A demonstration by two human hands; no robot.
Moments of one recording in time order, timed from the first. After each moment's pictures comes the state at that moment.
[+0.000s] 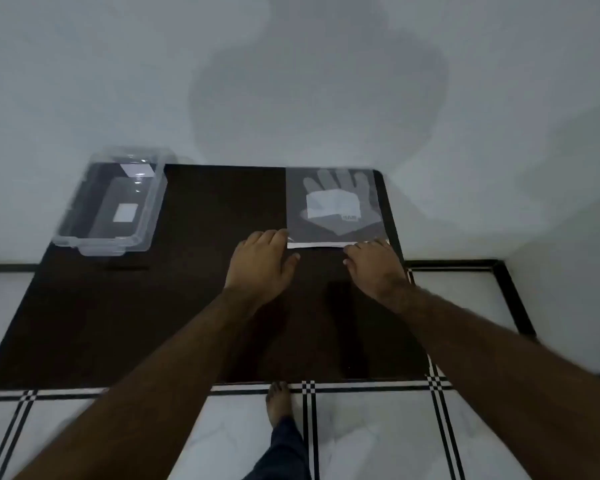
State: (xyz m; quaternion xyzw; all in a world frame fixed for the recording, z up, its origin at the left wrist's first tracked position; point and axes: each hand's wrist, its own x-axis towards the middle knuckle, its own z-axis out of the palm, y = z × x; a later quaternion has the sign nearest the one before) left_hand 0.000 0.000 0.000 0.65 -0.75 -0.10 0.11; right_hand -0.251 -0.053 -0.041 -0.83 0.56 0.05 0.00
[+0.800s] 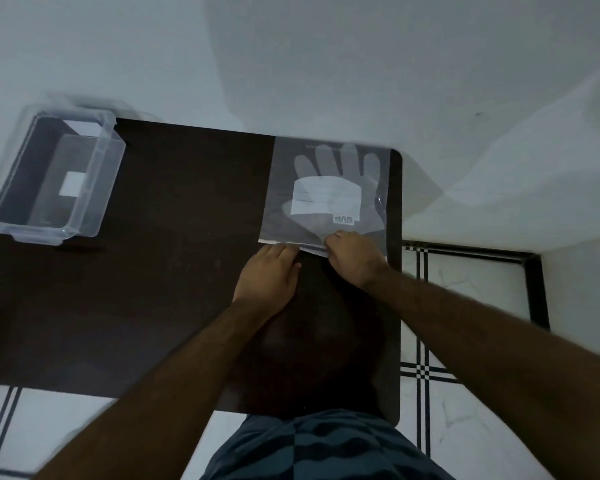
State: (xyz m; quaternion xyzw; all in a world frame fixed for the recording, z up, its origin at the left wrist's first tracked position) left_hand -0.091 -0.095 -0.081 0.69 -0.68 -0.23 0.09; right_hand -0.281 -0.195 -0.102 -0.86 0.46 0.10 0.19
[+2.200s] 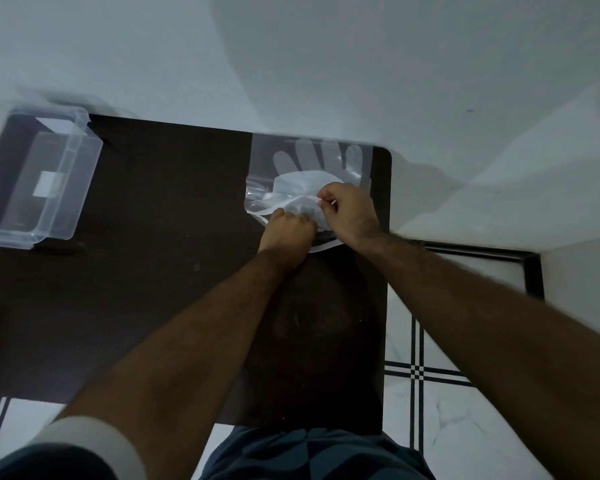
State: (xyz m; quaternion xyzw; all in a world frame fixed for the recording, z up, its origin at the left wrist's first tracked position) left_hand -0.140 -0.206 -0.116 0.61 -0.79 -0.03 -0.09; right_hand -0.286 -0.270 -0.101 -0.77 0.54 -0.18 0.28
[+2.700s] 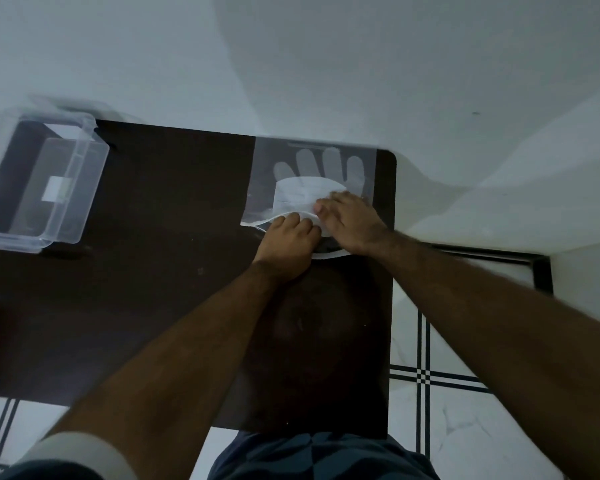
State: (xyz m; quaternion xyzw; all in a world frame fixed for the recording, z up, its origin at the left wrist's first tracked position) left_hand -0.123 -0.185 -0.125 0.56 -0.82 -0.03 0.08; right_hand -0.295 -0.274 -0.113 -0.81 0.51 0.01 0.30
